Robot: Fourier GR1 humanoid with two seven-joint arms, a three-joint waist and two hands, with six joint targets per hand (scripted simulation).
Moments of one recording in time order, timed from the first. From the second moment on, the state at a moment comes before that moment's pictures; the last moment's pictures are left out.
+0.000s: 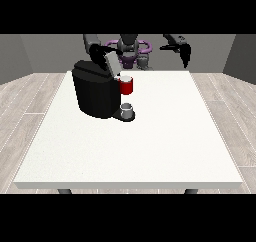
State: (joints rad) left arm -0.26 0.10 0.18 -1.37 0.03 -0.20 -0.08; right arm -0.68 -0.14 -0.08 -1.05 0.02 0.05 -0.09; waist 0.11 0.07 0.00
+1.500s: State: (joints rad) left arm -0.20 0.08 0.16 -1.30 0.02 -0.18 -0.19; right arm -0.56 -0.02 0.13 -1.18 -0.02 0.03 -0.12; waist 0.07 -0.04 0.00
